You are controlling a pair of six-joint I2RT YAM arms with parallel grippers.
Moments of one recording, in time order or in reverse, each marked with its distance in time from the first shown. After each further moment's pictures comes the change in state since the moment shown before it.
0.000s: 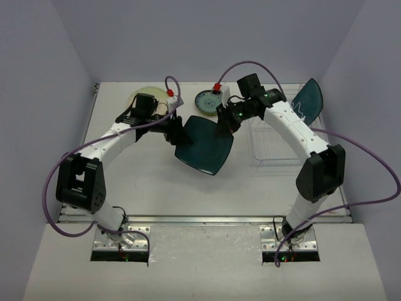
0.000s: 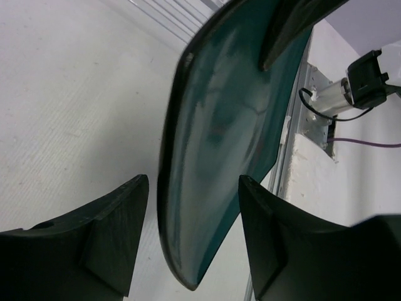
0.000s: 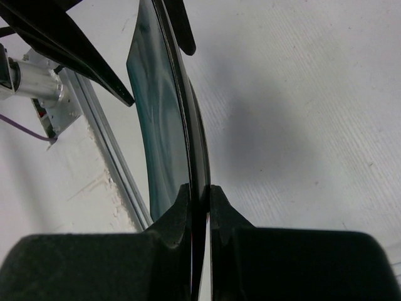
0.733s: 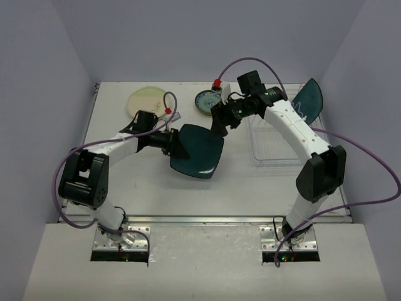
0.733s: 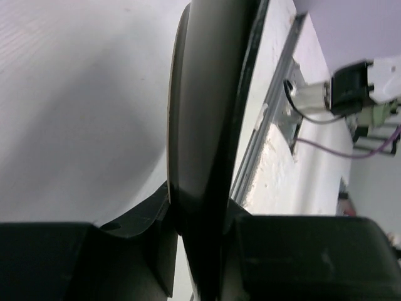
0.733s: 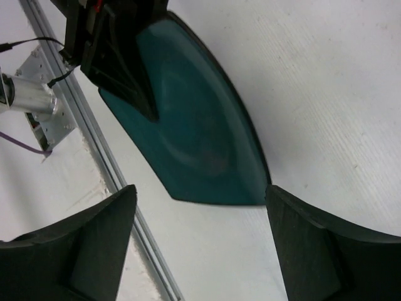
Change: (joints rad) left arm 0.022 0.039 -0.203 0.094 0.025 -0.191; right arm 0.001 0.008 0.040 0.004 0.041 0.030
